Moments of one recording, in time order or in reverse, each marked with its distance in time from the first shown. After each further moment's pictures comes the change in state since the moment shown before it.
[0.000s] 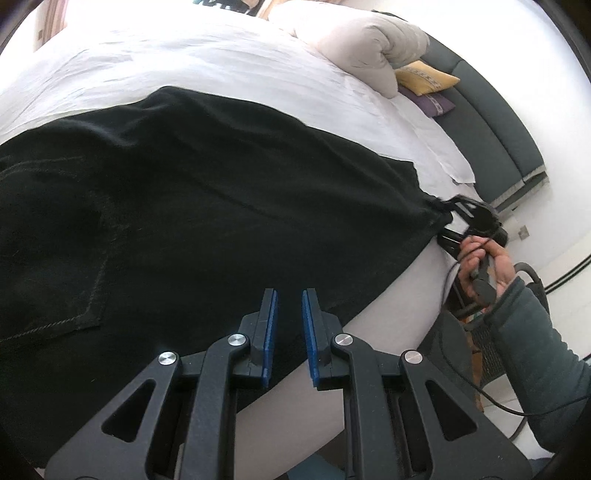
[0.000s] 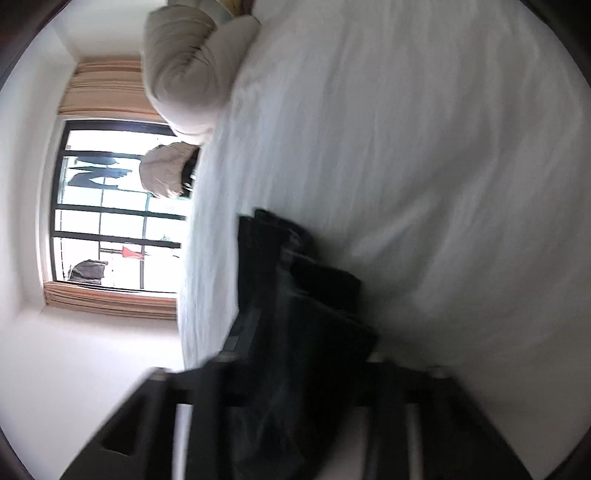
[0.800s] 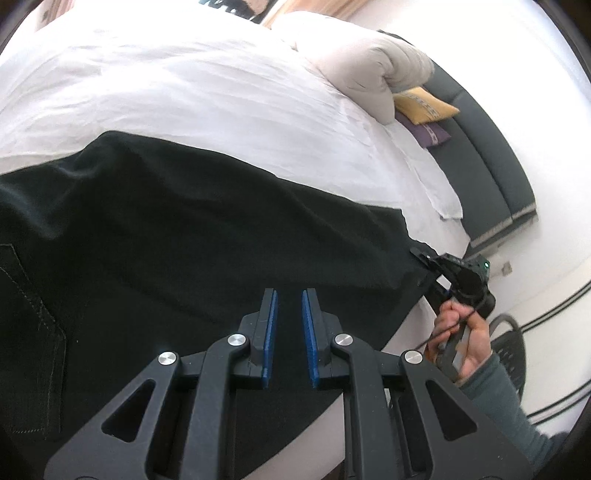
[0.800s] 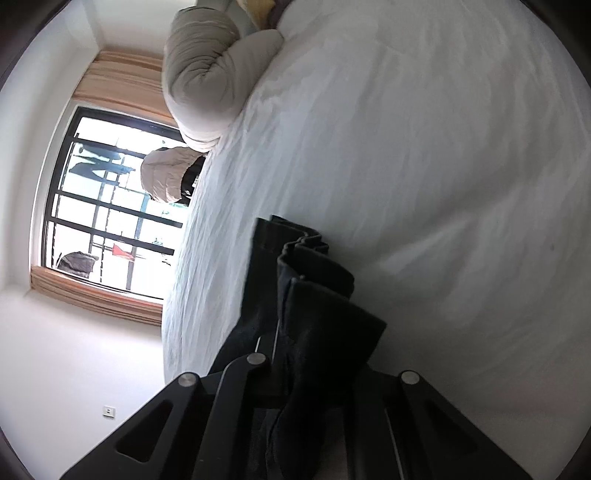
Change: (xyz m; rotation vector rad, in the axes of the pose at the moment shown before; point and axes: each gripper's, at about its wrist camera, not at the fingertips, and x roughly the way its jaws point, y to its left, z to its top) left arm 0.026 -0.010 0.080 -0.116 -0.051 -0.081; right arm -0.003 0.031 -0.016 -0.128 -0.124 -0.037
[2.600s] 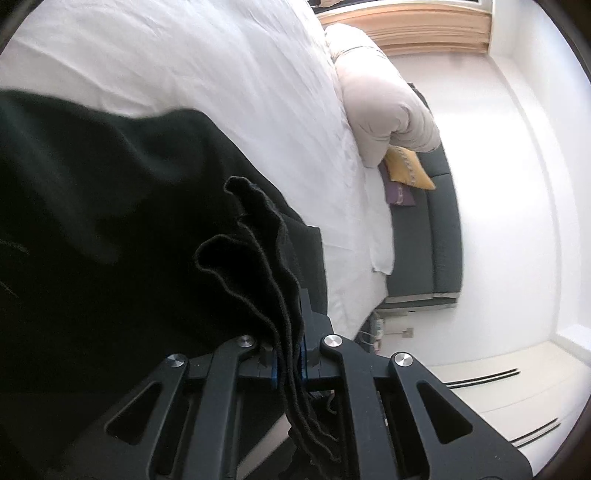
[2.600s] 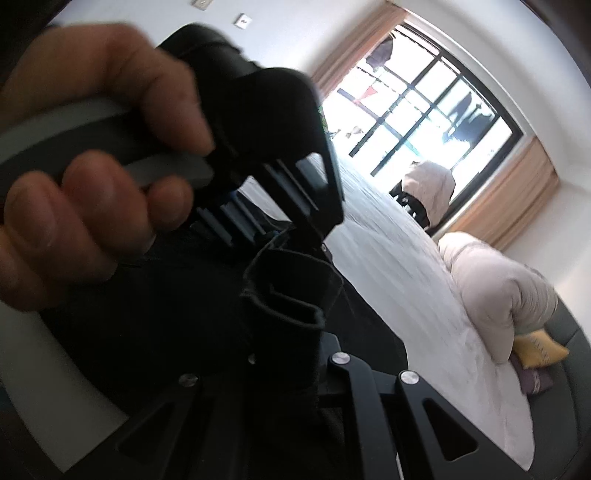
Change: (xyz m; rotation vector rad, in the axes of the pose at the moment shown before) left arm -0.004 0.142 0.068 -0.426 0.053 -0.319; right arm 0.033 0.219 -0.361 -1.937 -0.027 -0.127
